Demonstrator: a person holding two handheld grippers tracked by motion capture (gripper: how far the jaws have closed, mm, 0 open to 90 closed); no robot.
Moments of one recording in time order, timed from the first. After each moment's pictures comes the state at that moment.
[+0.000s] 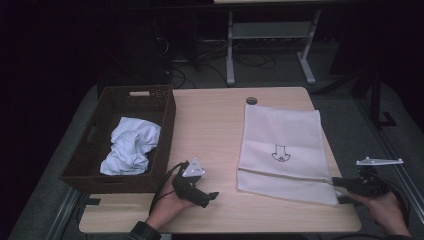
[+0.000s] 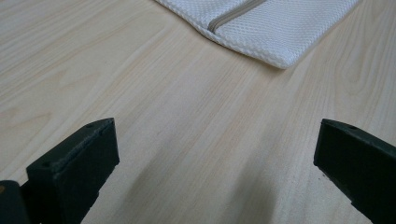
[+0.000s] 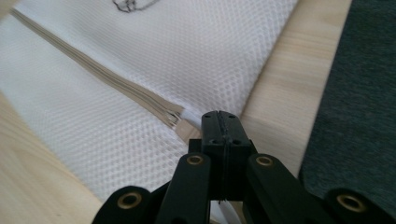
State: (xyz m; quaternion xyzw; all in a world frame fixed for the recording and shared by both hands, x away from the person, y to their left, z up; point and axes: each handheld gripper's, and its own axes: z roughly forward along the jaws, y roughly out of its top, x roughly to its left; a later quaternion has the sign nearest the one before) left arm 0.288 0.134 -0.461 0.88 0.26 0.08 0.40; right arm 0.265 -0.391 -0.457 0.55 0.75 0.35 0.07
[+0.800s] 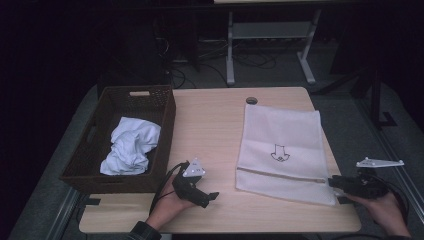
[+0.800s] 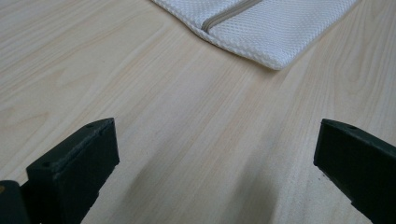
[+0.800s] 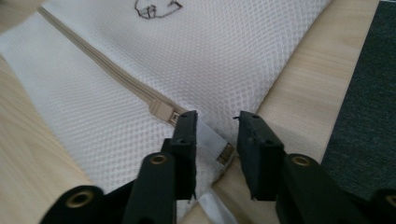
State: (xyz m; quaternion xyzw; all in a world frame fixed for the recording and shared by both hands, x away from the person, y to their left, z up) left arm 0.288 0.133 -0.462 0.88 0.25 0.08 0.40; right arm 0.262 -0.388 -0.458 0.52 0.77 0.37 0.08
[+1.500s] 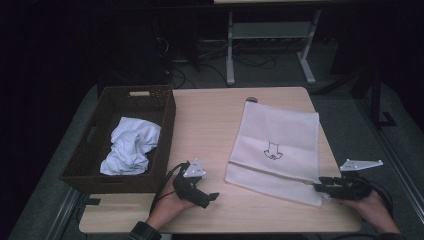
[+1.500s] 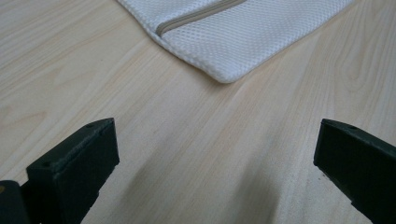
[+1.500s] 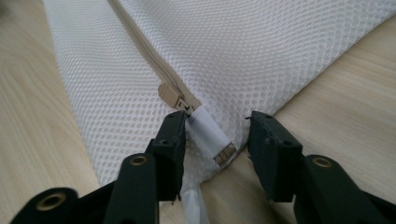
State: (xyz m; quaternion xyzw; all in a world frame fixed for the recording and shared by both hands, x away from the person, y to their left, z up) left arm 0.288 0.133 -0.462 0.88 0.25 0.08 0.40; right arm 0.269 -0.361 -0.472 0.44 0.81 0.38 0.06
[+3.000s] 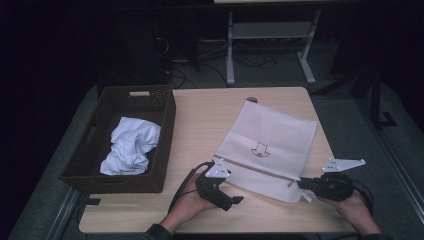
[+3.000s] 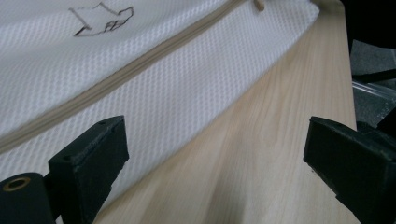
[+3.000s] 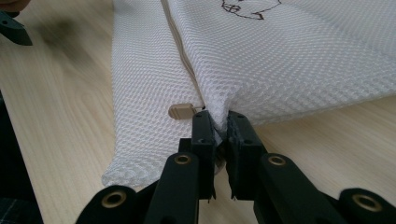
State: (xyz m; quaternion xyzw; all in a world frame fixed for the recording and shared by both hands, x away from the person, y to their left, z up) left arm 0.283 0.069 -0.446 0.88 0.18 0.02 0.44; right arm 0.262 -0.301 -0.445 0.37 0.83 0.41 0.06
